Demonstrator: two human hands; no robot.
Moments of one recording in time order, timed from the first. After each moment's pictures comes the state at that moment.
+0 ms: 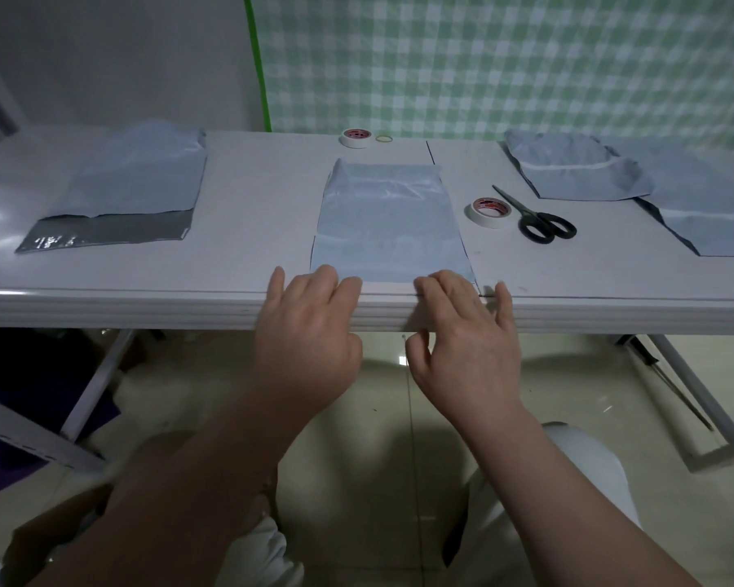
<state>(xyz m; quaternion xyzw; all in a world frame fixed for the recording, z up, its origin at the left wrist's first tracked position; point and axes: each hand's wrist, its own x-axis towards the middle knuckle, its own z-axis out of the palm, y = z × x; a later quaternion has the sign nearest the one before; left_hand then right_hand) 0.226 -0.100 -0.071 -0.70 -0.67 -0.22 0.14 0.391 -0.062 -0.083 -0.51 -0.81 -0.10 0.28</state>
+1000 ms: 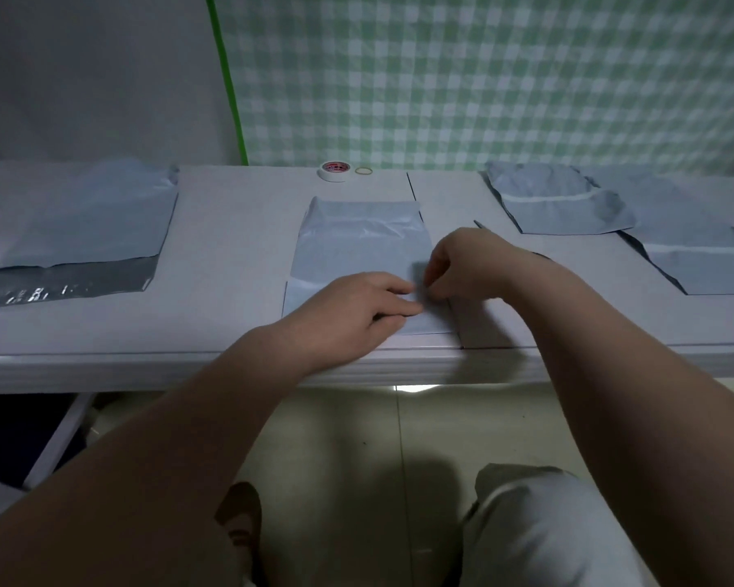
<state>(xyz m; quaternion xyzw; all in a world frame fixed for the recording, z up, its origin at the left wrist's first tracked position) 0.235 -0.001 -0.037 -0.83 -0.51 -0.20 -0.13 0.394 0.060 0.026 -0.55 -0.82 0.14 -0.02</state>
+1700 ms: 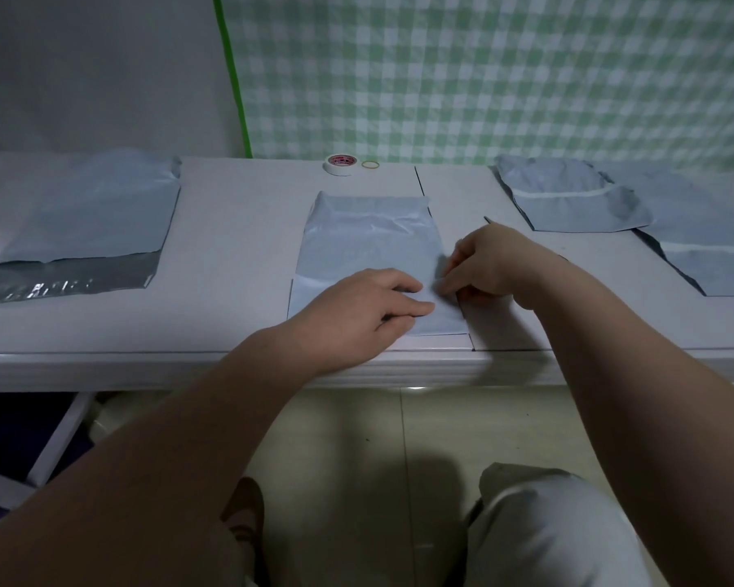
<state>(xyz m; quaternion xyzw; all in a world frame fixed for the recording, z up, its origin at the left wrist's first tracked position) 0.233 -0.003 -0.037 -0.82 -0.52 -0.19 -0.13 0.406 0.082 0.006 -0.61 -0.72 0.32 0.12</state>
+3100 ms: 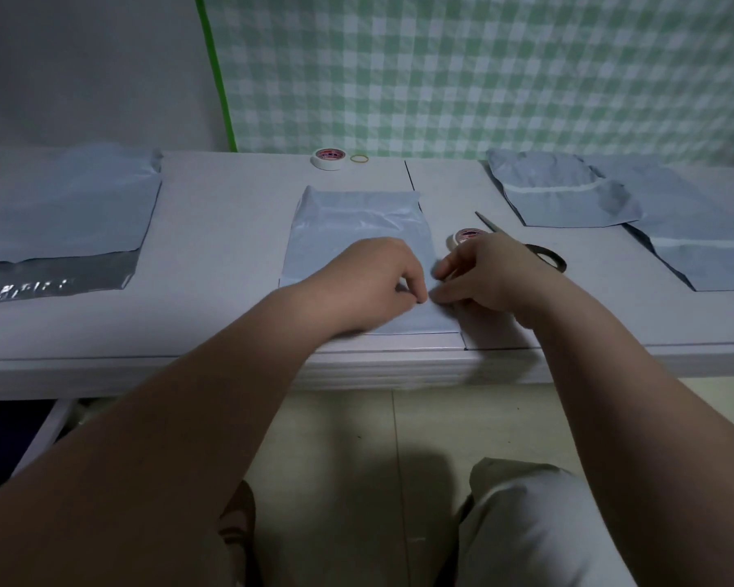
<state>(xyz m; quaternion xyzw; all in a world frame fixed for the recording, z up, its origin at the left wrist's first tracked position) 0.253 0.025 -0.009 -0.80 -0.56 -0.18 -0.13 0.415 0.064 0.001 -0.59 -0.73 0.30 0.15</state>
